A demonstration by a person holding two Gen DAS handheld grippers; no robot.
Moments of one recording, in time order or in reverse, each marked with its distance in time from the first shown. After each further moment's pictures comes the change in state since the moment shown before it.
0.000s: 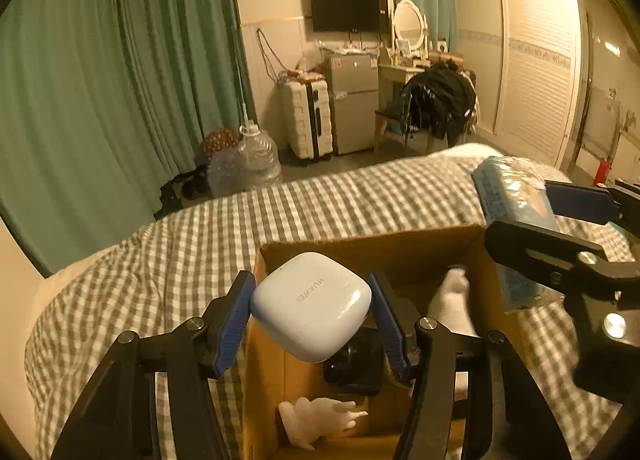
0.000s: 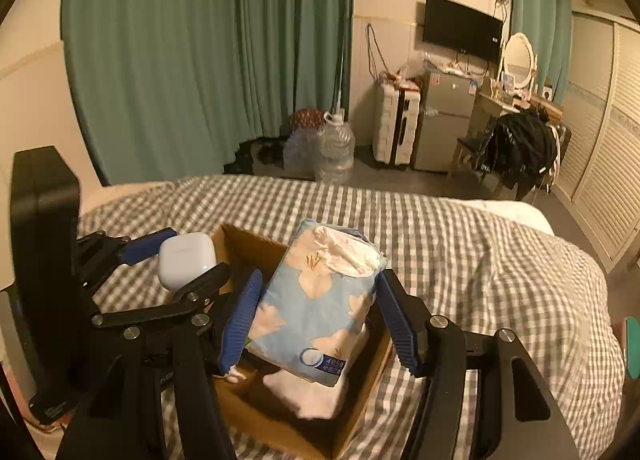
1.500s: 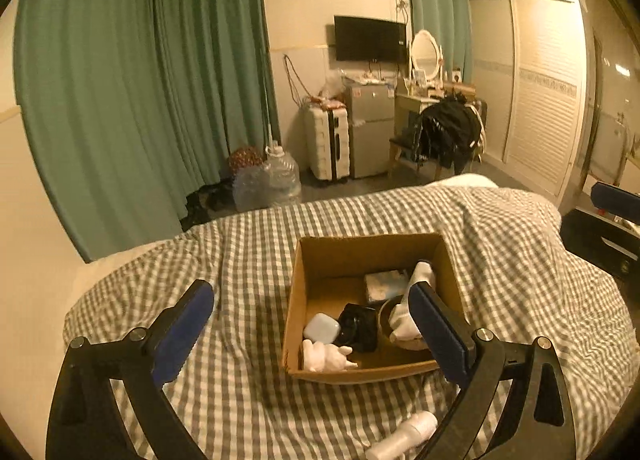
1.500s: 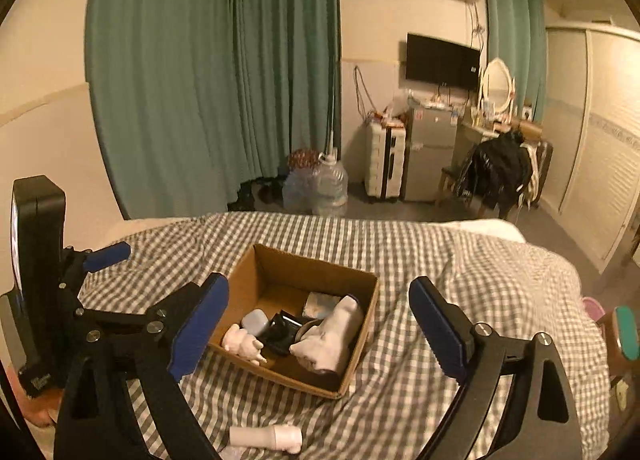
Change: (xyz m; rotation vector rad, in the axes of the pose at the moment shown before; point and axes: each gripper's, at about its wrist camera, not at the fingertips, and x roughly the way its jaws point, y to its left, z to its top) left arm -0.167 0.014 -0.015 -0.072 -0.099 0.061; right arm -0.163 0.017 -0.027 0.039 -0.170 -0.023
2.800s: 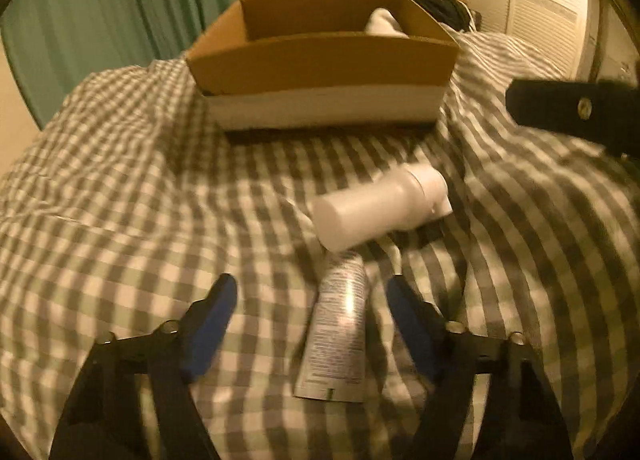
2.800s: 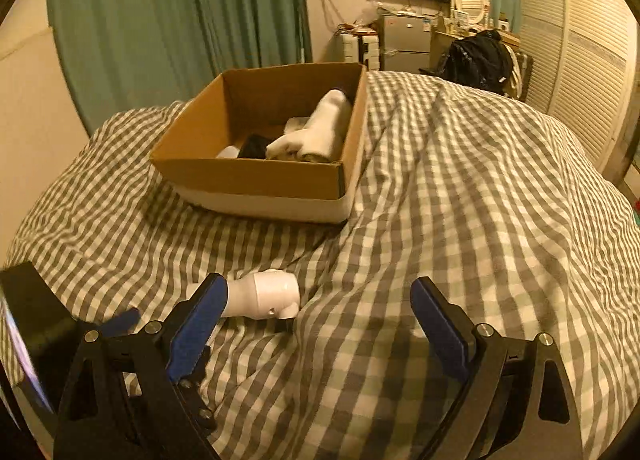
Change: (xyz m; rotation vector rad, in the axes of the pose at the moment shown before) left arm 0.050 -0.069 -0.240 0.042 0.334 -0.032; right arm 0.049 0.002 -0.200 0.145 0.264 -0.061
